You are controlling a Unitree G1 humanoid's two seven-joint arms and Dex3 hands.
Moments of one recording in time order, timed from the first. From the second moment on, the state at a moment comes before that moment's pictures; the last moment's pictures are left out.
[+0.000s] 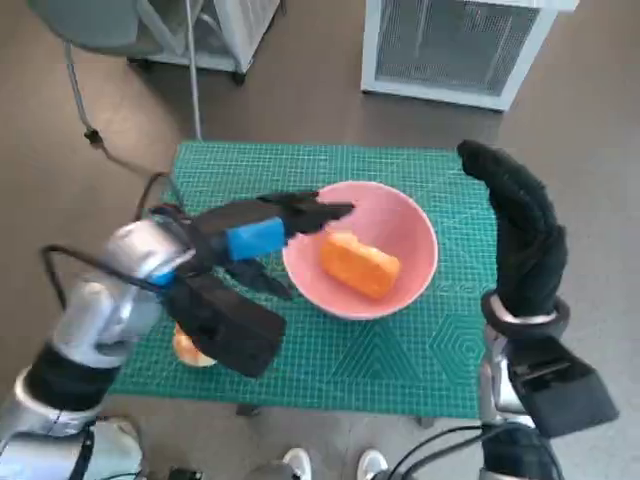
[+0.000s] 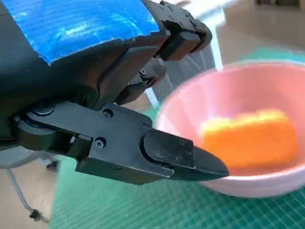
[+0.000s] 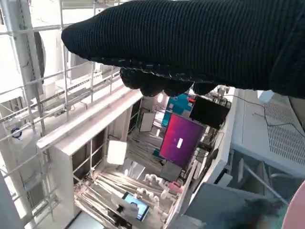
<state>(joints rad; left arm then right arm) -0.62 0.77 -0.19 -0.20 0.62 -0.20 -0.76 -0.43 -0.11 -0.09 0.19 0.08 -0.72 0.14</state>
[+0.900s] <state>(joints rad) -0.04 1.11 0.26 -0.39 0.39 -0.37 -0.84 -0.46 -0.10 -0.06 0.20 0.12 -0.69 0.15</state>
